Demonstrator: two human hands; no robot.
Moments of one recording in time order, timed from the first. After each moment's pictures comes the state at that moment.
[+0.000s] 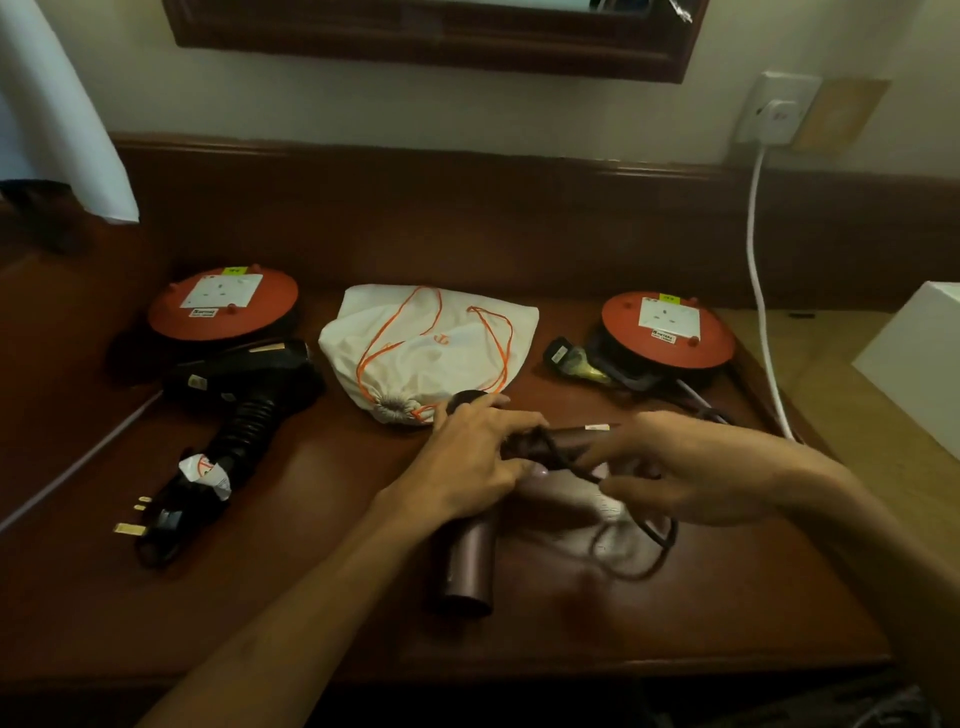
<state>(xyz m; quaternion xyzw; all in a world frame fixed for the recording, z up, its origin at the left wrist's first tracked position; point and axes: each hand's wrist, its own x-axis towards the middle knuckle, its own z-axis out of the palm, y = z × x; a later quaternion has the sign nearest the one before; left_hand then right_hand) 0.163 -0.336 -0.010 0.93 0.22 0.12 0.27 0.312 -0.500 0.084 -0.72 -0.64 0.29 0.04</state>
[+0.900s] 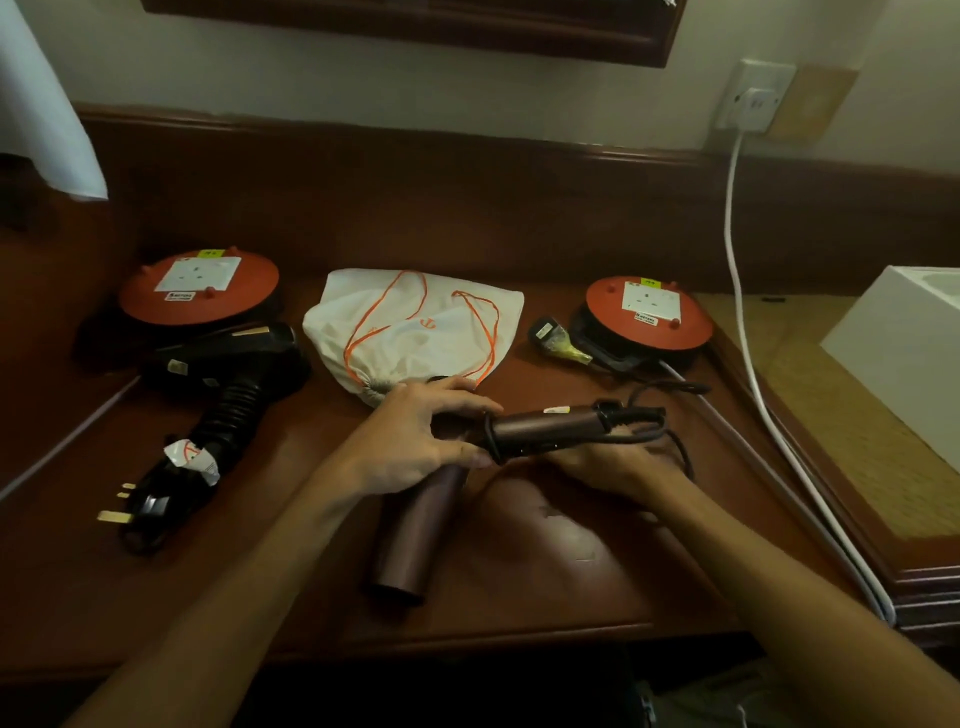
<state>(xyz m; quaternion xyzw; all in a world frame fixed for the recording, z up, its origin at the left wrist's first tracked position) 0.123 -0.304 -0.011 0.89 0.17 0.14 0.40 0.352 -0.460 -0.063 -0.82 -0.54 0.16 0.13</state>
